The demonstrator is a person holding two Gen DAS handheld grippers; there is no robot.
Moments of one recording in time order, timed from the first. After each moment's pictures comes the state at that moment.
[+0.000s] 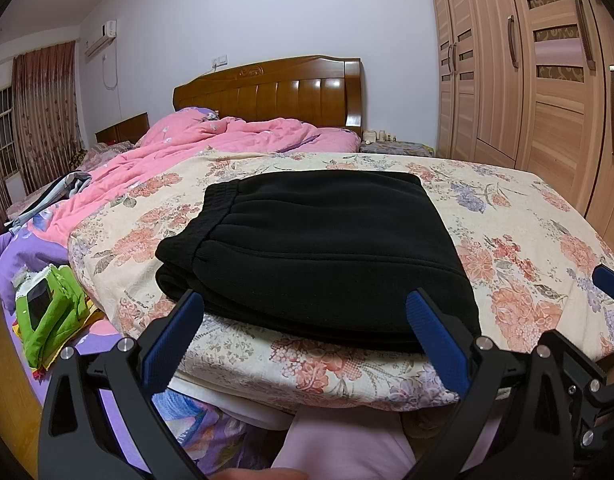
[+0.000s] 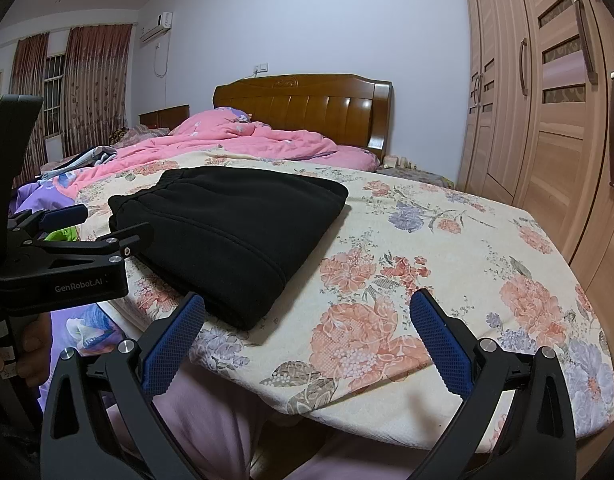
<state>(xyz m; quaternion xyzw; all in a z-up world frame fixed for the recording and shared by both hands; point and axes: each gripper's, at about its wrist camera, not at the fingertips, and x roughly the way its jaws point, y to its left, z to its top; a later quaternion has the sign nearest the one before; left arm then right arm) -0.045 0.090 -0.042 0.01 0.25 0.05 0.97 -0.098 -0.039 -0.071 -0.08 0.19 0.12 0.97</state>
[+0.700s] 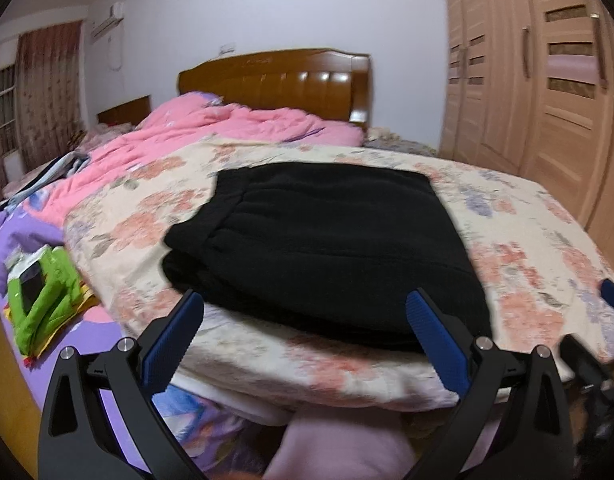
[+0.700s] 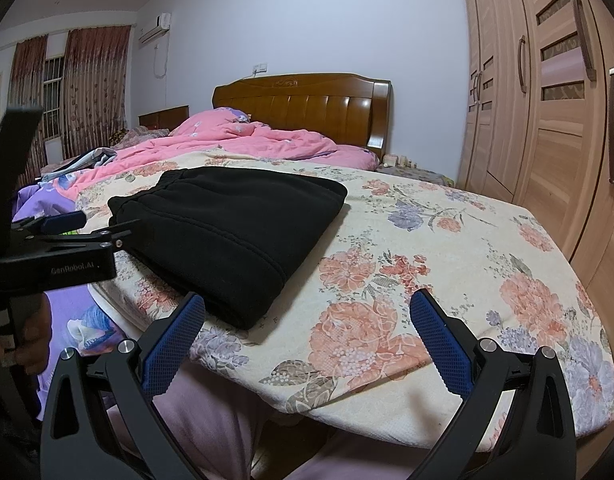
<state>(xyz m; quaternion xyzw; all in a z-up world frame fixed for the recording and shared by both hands) -0.037 0.120 -0.047 -0.03 0.26 0.06 0.96 -0.101 -0.039 -0.073 -0.07 0.19 0.12 0.97</state>
